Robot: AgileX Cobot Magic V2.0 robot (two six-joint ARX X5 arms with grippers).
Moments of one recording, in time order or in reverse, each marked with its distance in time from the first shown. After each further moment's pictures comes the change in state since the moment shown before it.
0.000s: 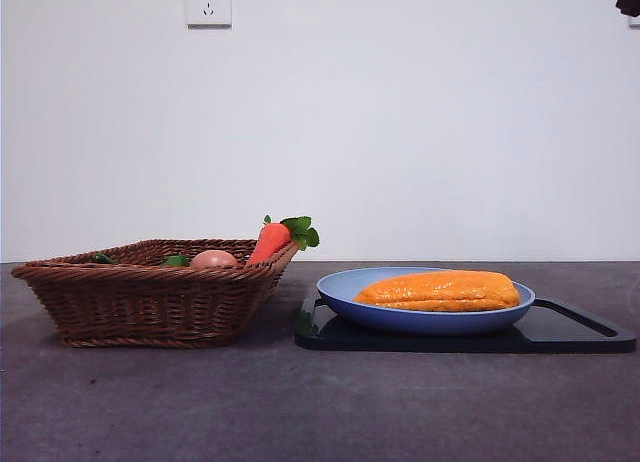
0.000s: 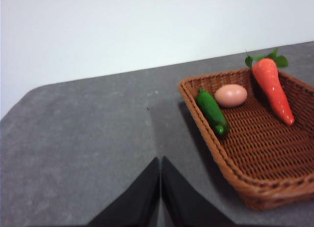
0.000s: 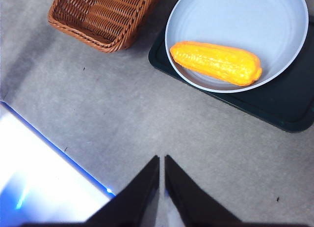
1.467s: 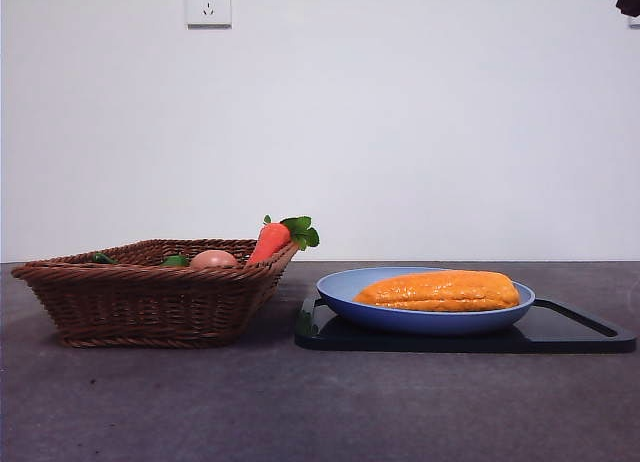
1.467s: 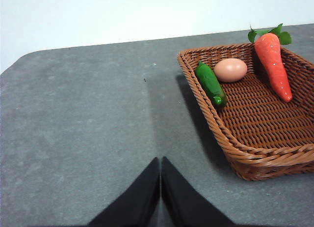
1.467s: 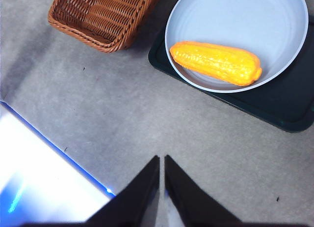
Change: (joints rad) left arm 0.000 -0.095 -0.004 -0.186 -0.011 -0.039; right arm 0.000 0.000 0.000 0.000 0.000 0.000
